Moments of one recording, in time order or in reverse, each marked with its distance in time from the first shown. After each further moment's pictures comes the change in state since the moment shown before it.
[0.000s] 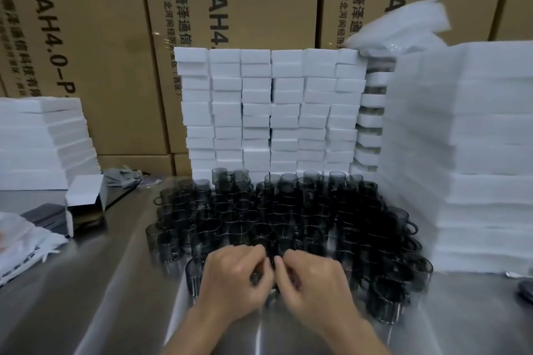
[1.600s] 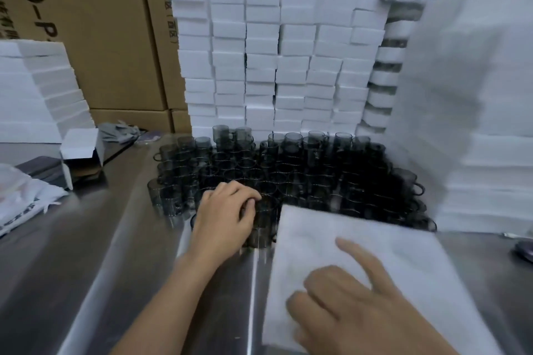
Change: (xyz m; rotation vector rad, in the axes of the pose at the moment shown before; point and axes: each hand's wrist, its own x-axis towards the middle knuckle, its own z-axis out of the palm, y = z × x) left_hand -0.003 -0.038 0.003 0.028 -0.313 -0.387; right_hand -0.050 -0.036 -0.108 -0.418 -0.285 -0.297
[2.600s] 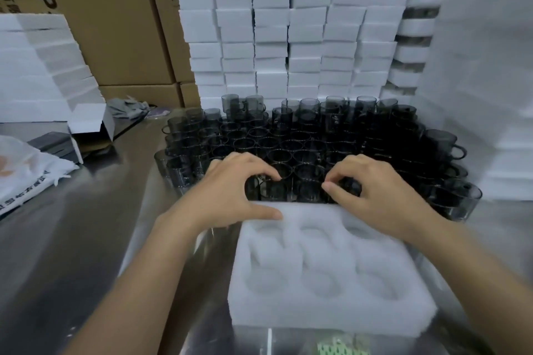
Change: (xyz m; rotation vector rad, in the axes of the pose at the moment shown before) left_hand 0.008 -0.009 -0.034 -0.054 -0.510 0.052; right_hand 0.059 0.080 0.117 0.603 -0.194 0.344
